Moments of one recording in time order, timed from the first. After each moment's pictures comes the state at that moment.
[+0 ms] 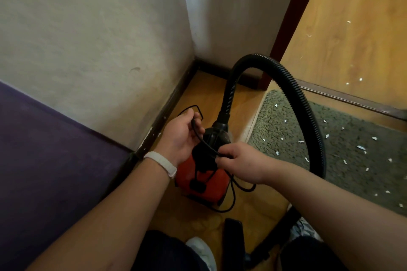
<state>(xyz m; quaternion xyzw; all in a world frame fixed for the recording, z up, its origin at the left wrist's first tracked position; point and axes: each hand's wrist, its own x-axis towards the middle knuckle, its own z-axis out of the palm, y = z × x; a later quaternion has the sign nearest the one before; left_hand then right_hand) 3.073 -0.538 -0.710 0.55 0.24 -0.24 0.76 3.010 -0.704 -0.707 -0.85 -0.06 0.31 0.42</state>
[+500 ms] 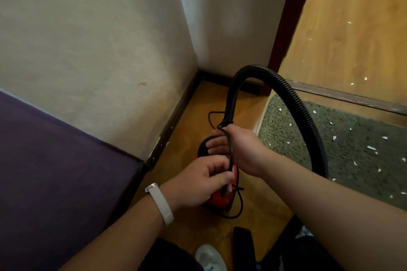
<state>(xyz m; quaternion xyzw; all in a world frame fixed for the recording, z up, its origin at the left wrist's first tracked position) 2.999 -0.535 -0.671 0.73 -0.21 -0.36 0.54 3.032 -0.689 -0.687 -0.51 0.23 0.27 0.78</state>
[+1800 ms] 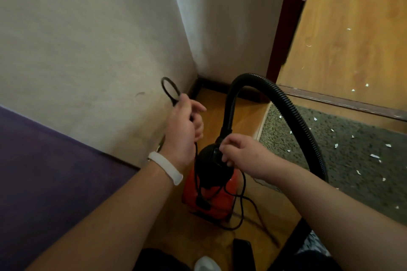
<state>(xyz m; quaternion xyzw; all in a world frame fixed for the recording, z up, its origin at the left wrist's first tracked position) 3.076 -0.574 -0.636 0.65 0.08 -0.09 0.75 3.028 -0.724 -0.677 -0.80 0.05 0.24 0.54</state>
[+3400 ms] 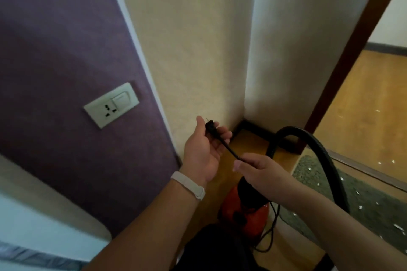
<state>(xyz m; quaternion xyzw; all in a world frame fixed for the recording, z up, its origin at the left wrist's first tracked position) 2.968 -0.443 -0.477 0.42 0.21 -0.04 0.88 2.939 -0.597 -0.497 -0.83 -0.09 0.21 0.51</state>
